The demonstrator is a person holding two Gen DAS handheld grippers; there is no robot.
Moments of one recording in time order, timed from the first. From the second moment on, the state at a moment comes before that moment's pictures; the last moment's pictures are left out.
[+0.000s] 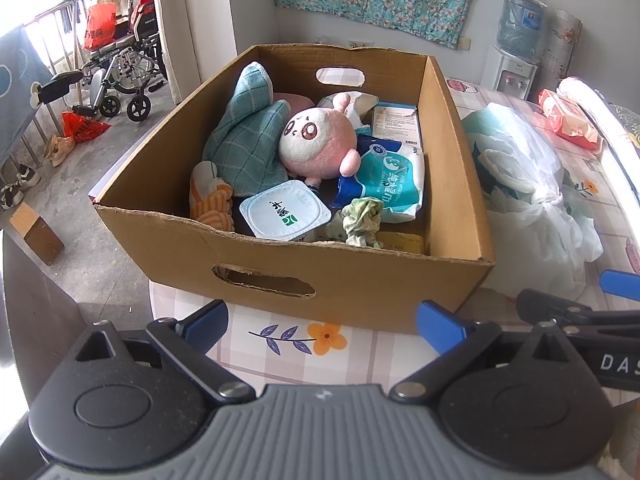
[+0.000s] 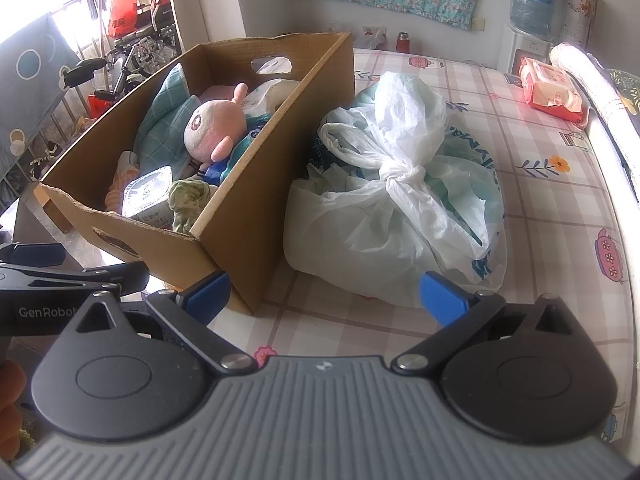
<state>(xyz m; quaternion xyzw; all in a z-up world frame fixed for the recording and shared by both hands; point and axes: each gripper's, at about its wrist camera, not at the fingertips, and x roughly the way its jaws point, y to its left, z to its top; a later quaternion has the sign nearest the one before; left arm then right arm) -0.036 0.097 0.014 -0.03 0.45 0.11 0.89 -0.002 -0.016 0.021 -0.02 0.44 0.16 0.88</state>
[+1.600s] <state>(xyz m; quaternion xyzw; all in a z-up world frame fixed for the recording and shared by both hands) -0.035 0.097 0.014 -0.03 0.45 0.12 0.88 -0.001 -0.016 0.016 -0.01 0.45 0.16 0.88</state>
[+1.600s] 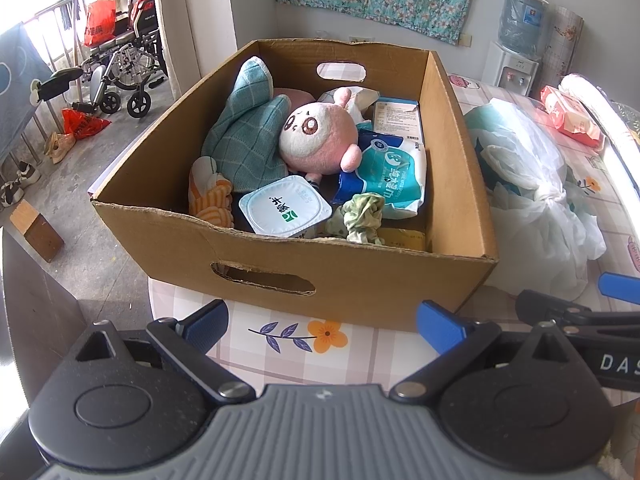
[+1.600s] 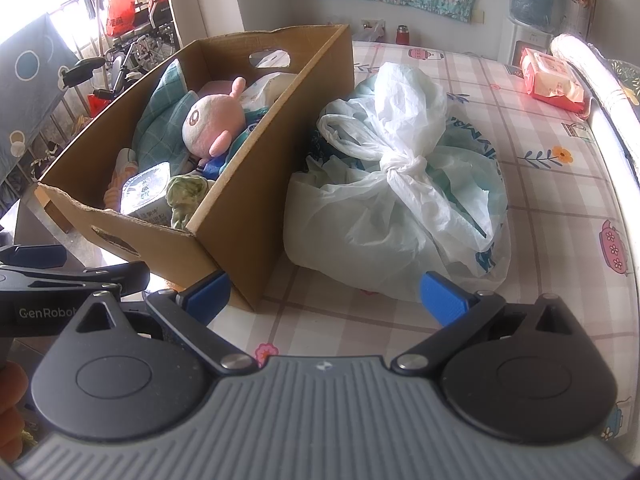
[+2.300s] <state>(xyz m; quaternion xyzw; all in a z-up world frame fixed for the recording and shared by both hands) -0.035 0.098 0.012 -0.03 0.45 0.12 0.88 0.001 -0.015 0.015 -0.01 0.45 0.16 0.88</state>
